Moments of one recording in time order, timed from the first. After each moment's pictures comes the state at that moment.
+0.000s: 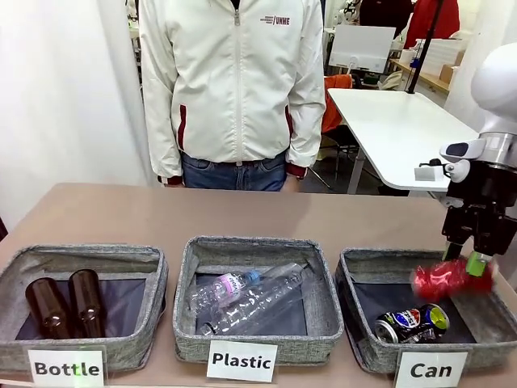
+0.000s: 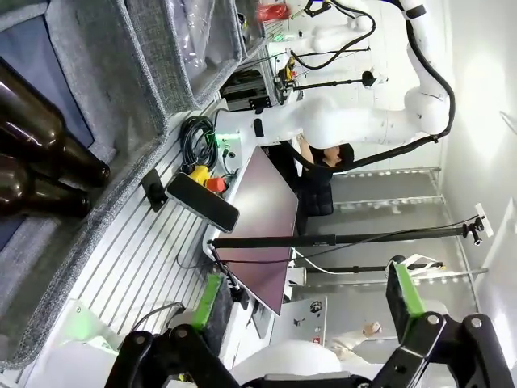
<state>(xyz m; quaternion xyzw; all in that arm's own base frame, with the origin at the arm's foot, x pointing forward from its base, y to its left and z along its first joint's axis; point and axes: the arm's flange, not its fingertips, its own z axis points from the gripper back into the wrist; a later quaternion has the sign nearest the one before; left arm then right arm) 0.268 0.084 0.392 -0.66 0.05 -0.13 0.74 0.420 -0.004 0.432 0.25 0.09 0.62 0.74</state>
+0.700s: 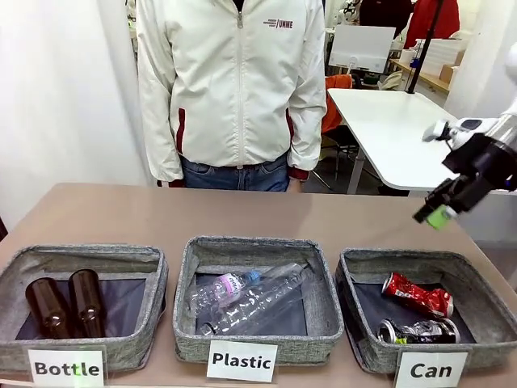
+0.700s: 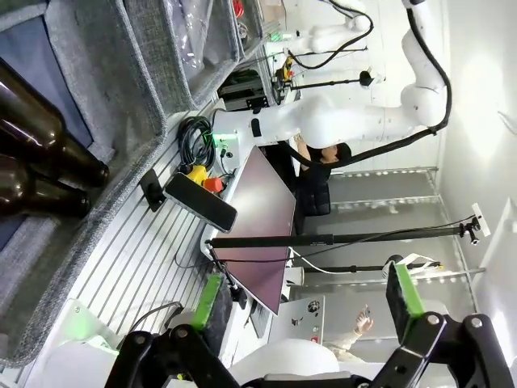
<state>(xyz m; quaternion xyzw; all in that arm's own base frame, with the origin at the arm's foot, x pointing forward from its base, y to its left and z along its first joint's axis) 0.269 0.086 0.393 -0.66 0.05 -0.13 0.74 0.459 -0.021 0.448 0.38 -0.08 0.45 0.80</state>
